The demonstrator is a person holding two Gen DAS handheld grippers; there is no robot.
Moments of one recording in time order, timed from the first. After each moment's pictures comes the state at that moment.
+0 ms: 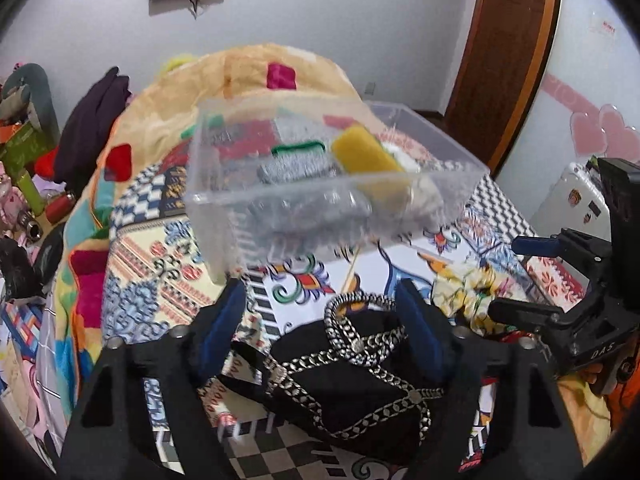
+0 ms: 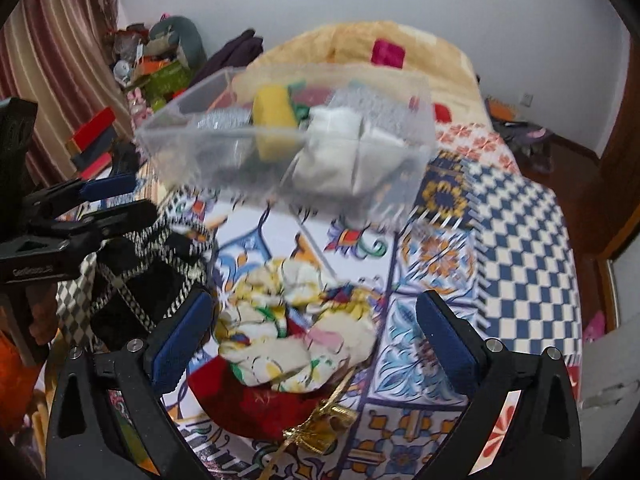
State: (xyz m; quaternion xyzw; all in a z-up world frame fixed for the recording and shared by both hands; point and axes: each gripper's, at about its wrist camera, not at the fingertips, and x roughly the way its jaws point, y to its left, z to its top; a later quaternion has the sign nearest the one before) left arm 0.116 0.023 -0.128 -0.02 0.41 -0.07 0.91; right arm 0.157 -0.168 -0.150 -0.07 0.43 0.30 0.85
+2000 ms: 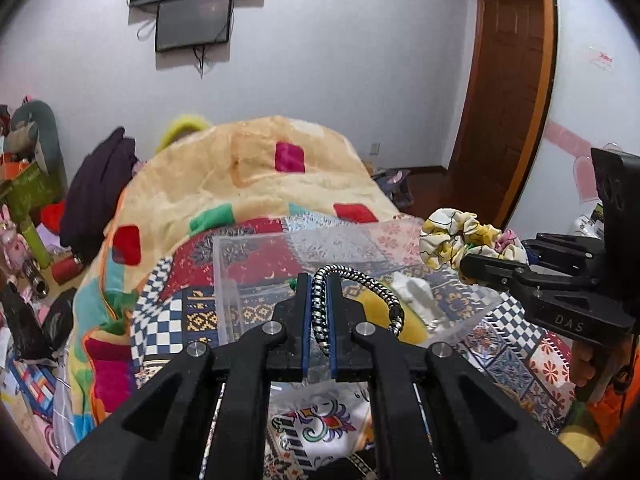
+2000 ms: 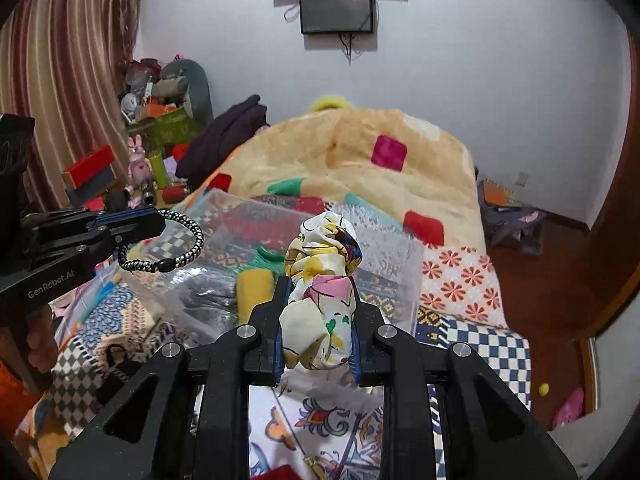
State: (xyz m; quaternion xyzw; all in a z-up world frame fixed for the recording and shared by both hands) left arm 0.181 0.041 -0.061 -0.02 0.31 -0.06 0.95; right arm 0.220 -0.141 -0.077 -0.08 0.32 0.31 0.89
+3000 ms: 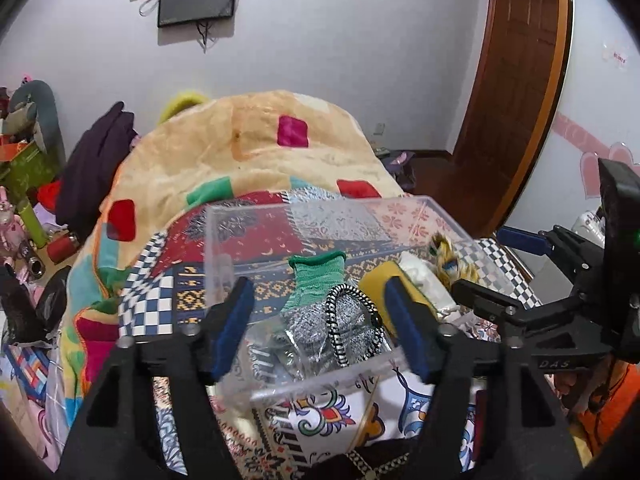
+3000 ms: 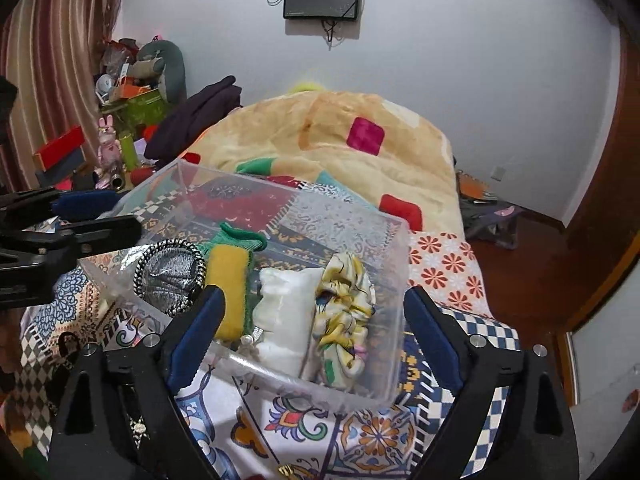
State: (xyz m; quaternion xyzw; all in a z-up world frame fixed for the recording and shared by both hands) left arm 0.181 0.040 -0.068 -0.03 0.34 -0.05 0.94; right arm 0.223 -0.141 -0.090 -0.11 0.32 0.25 0.90
